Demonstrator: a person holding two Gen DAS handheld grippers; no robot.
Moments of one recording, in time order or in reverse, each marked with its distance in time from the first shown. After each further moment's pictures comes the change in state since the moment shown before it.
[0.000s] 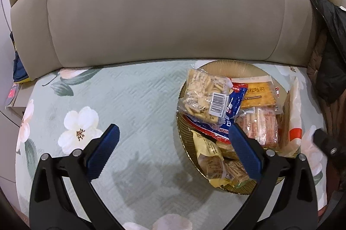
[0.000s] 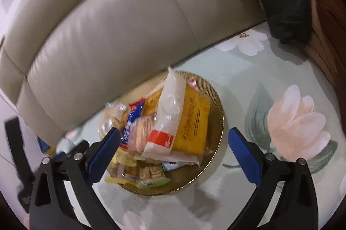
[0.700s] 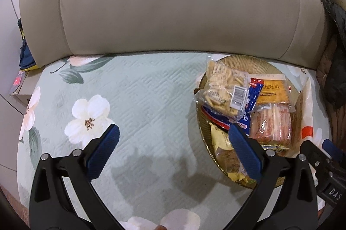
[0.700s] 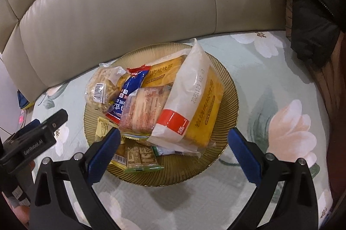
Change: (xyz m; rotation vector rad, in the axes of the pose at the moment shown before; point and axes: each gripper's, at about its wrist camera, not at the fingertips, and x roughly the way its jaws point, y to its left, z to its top) left arm 0.005 0.023 -0.009 -0.057 0.049 0.045; right arm 0.028 0.041 -0.010 -0.234 0.146 -0.106
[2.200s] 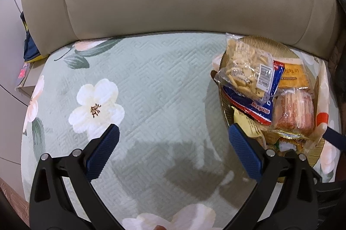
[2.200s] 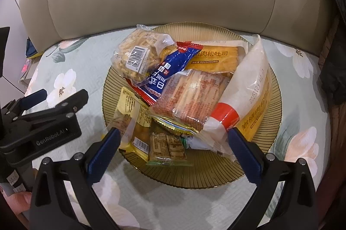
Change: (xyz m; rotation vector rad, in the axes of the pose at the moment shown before) left arm 0.023 0.013 -0.012 0.011 0.089 0.054; right arm 0.032 0.063 -0.007 -0.272 0.134 0.031
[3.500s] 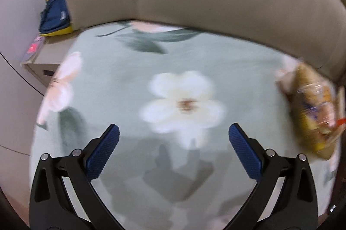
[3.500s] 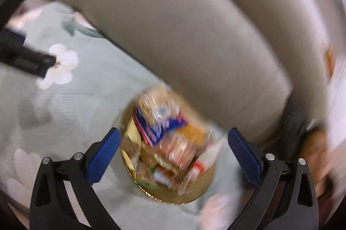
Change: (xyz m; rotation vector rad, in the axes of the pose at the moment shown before) left arm 0.003 0.204 -0.002 -0.132 0.011 0.002; right arm -0.062 0.163 -0.030 -0.630 -0.332 -0.519
